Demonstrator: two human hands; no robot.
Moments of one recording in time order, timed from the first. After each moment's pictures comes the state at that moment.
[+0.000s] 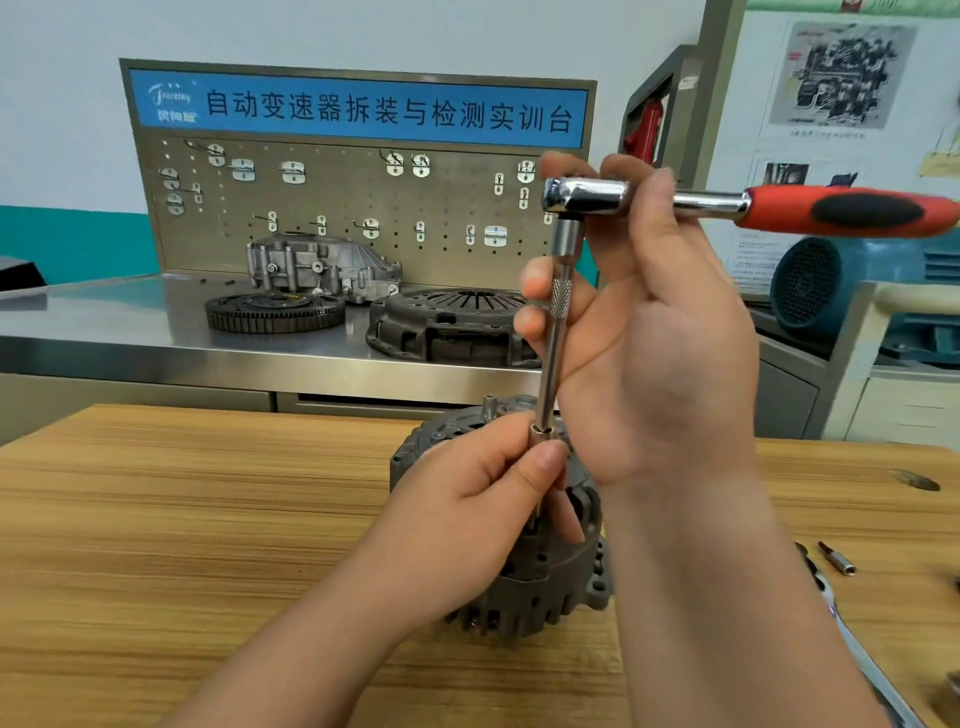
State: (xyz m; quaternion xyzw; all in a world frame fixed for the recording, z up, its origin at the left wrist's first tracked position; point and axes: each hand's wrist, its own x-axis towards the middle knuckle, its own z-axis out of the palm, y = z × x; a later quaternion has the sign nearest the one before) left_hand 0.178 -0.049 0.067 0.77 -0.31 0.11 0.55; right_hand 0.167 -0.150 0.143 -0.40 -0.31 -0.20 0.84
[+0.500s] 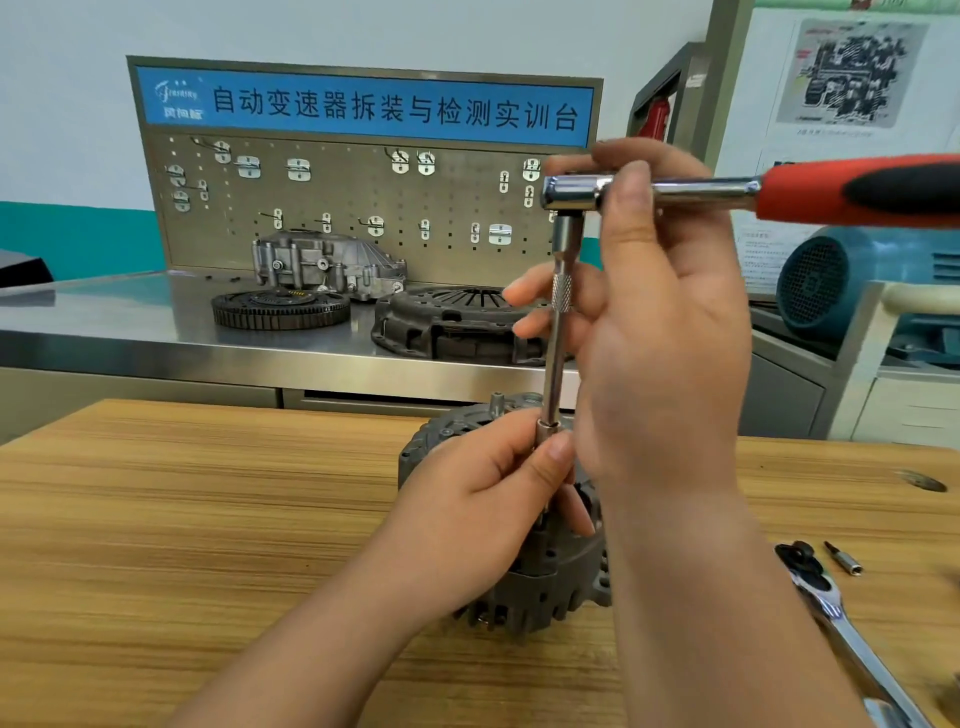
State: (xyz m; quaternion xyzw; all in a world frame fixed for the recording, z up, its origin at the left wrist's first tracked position) left_hand 0.177 -0.051 0.068 0.77 -0.29 0.10 0.56; right_hand 0.166 -0.141 0.139 -0.50 -0.30 -0.35 0.73
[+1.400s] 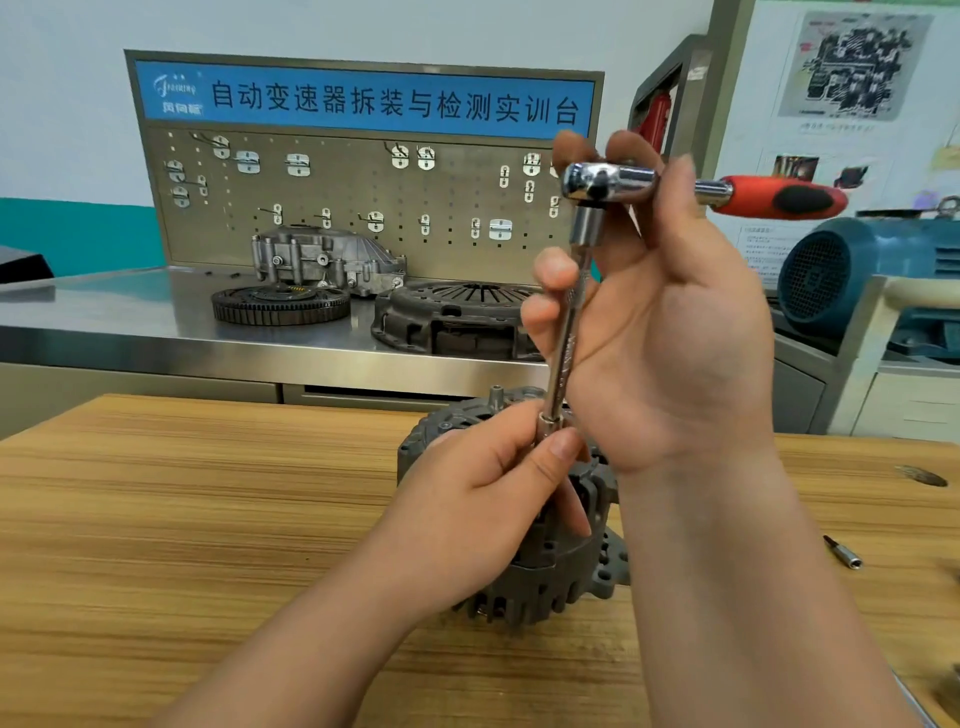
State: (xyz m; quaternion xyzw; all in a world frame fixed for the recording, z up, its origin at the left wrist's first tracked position) left_hand 0.178 -0.050 0.066 0.77 -0.33 0.10 0.55; right_hand 0.169 -0.154 0.146 -0.36 -0.33 -0.10 0.87
